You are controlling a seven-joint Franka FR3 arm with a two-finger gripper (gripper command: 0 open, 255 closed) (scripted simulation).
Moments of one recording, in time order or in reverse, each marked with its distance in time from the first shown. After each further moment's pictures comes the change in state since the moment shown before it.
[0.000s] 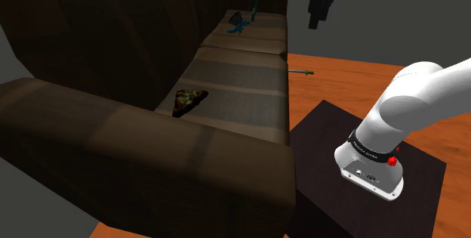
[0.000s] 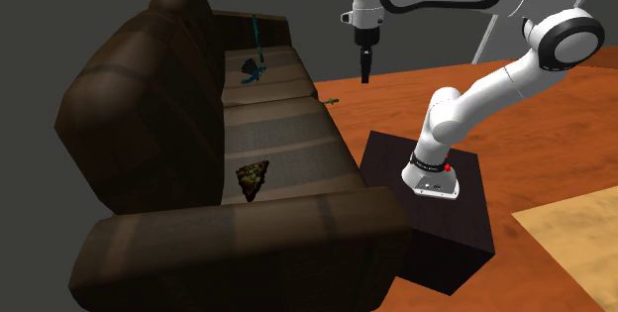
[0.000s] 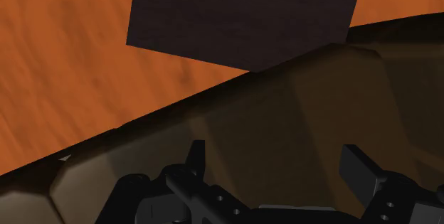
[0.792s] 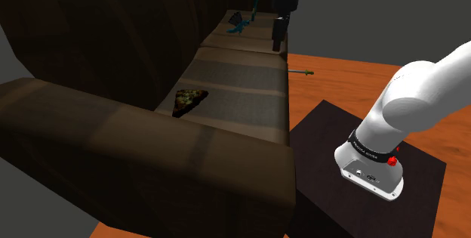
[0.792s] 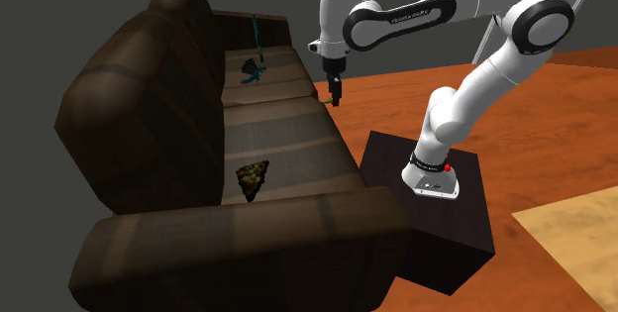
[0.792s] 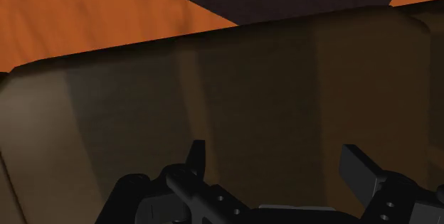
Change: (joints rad) arm 0.071 0.246 0.022 -0.058 -0.004 0.357 -0.157
